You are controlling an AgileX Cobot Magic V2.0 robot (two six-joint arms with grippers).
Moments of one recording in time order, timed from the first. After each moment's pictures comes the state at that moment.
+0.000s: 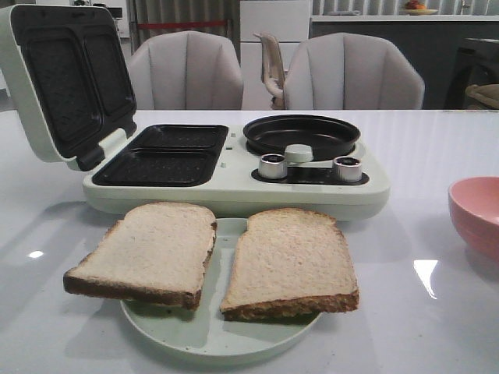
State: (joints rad) left arm -0.77 0.90 -0.53 0.36 0.55 0.32; right arm -0.02 0.67 -0.57 0.01 0.65 0.05
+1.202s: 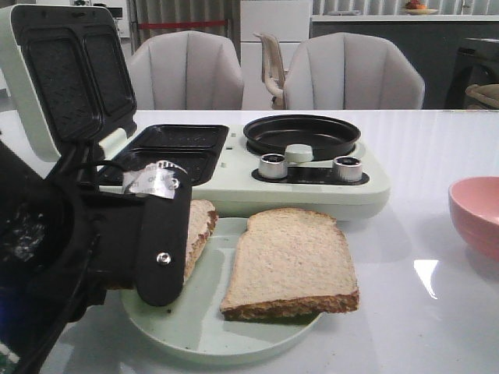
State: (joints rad) left arm -0.99 1.65 -0.62 1.40 0.63 -0.63; right arm -0.02 0.67 -0.57 0.01 0.65 0.05
